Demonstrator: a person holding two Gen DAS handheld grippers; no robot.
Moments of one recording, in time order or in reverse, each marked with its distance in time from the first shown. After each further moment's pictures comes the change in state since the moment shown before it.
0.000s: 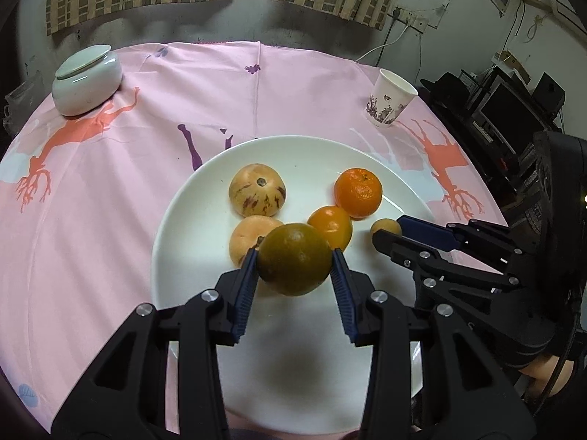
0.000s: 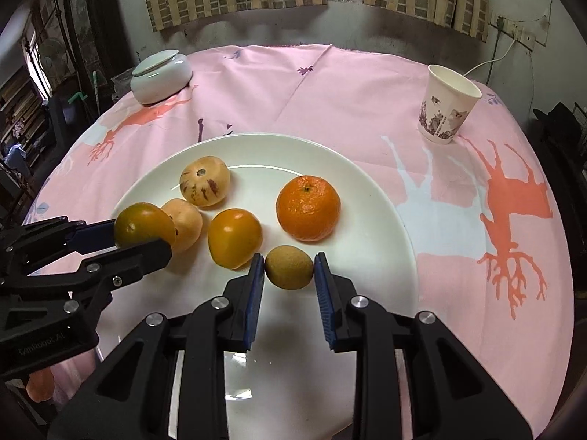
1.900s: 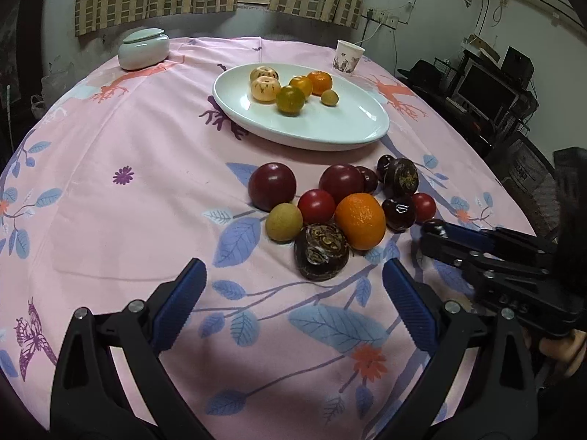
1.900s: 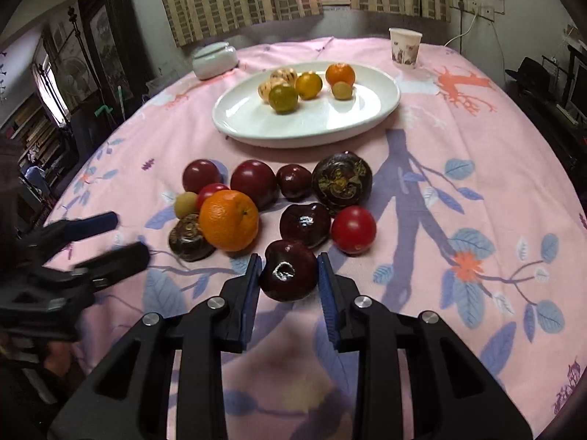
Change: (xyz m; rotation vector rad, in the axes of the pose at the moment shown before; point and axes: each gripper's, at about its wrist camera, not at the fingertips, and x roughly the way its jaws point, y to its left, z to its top) left arm -0.130 -0.013 -0.221 0.061 -0.077 0.016; right arm -0.137 0.064 -0.223 0.103 -0.100 0.081
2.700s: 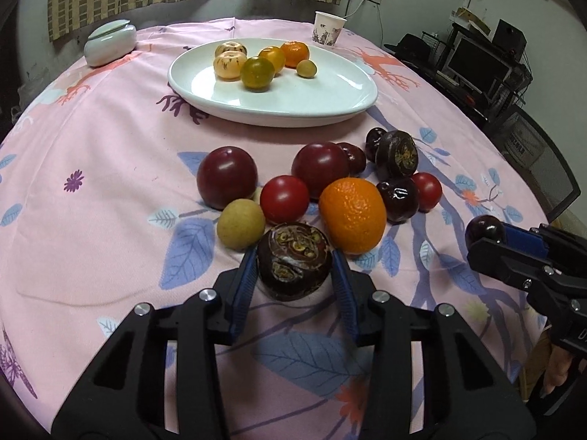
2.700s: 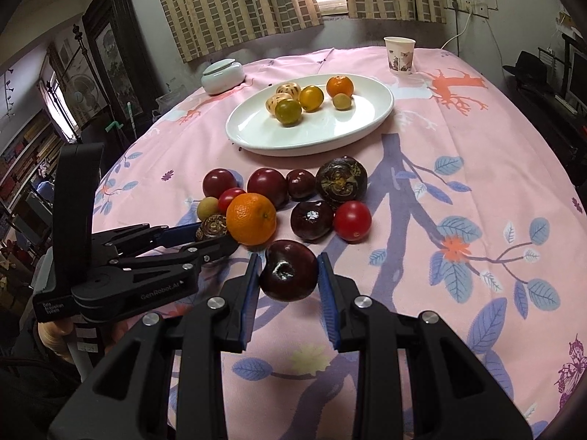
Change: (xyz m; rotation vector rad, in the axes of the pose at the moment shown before) left arm 0.043 -0.023 0.004 0.076 0.067 -0.021; right arm -0.022 -0.002 -0.007 0.039 -0.027 0.049
